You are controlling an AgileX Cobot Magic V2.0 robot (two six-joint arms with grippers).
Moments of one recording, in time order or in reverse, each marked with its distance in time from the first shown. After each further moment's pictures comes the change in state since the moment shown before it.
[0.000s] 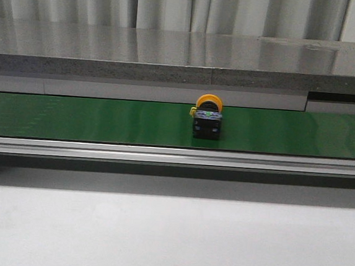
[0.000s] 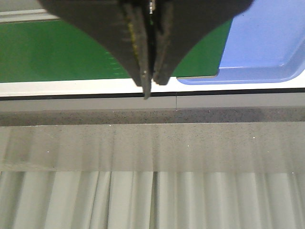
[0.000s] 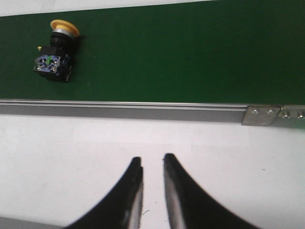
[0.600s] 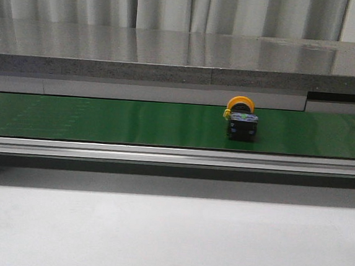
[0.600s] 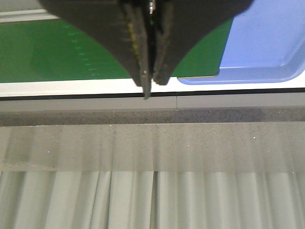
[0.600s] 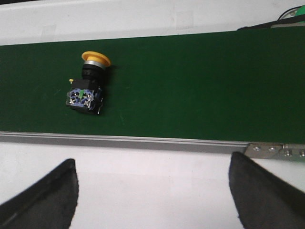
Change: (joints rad) left arm 0.000 0.000 0.000 0.000 0.000 0.000; right arm 0.000 0.139 -0.086 0.008 -0.079 -0.011
